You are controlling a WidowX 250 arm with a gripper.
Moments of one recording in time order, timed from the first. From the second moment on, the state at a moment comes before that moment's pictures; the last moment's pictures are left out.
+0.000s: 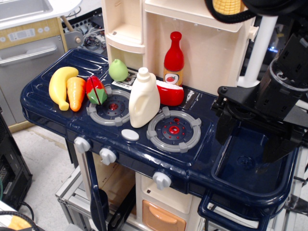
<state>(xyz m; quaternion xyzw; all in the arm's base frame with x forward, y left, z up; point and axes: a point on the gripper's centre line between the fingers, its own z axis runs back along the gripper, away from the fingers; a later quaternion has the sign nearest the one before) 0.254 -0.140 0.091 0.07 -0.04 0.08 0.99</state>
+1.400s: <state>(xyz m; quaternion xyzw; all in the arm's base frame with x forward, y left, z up) 0.297 0.017 0.125 0.13 -0.03 -0.09 0.99</state>
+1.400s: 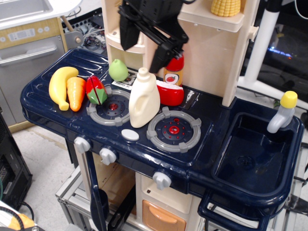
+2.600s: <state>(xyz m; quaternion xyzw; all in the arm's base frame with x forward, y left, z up) 0.288 -0.029 0.094 0.02 -0.06 0.03 1.00</state>
